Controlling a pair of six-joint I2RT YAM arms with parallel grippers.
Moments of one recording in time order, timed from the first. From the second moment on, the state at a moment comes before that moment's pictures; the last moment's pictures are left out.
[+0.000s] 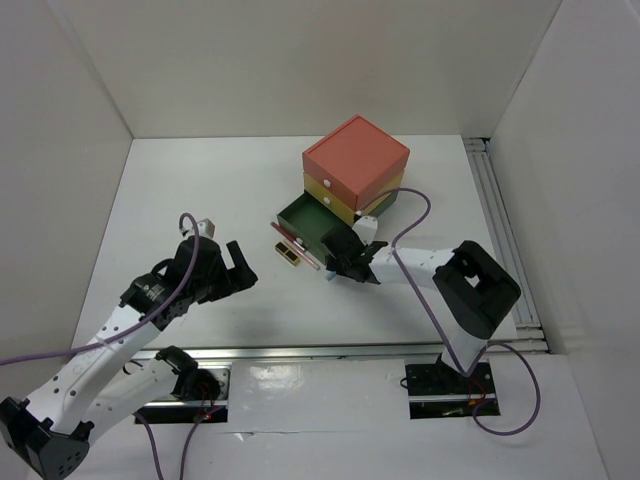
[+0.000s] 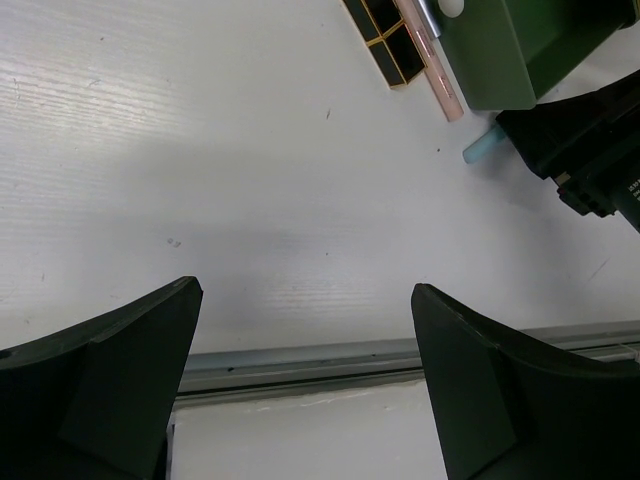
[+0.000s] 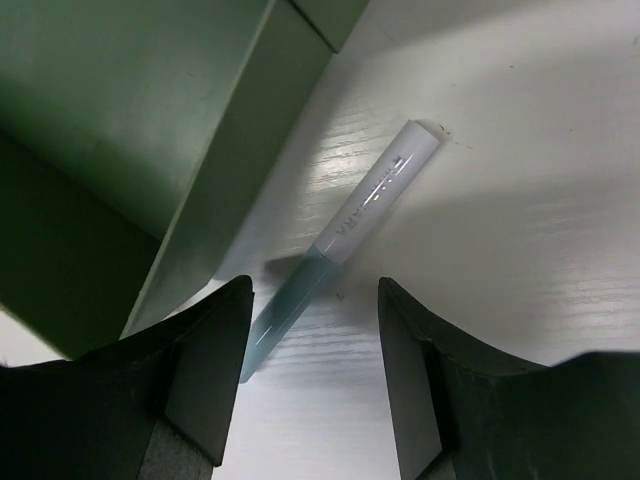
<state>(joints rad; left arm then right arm) -0.53 0.79 0.78 -0.81 -0.15 -0.82 0.78 1.69 0.91 -0.21 0.46 0.95</state>
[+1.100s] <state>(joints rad) -0.53 0.90 0.81 -0.80 -0.17 -0.86 0.90 1.51 1.08 -0.24 0.44 0.06</state>
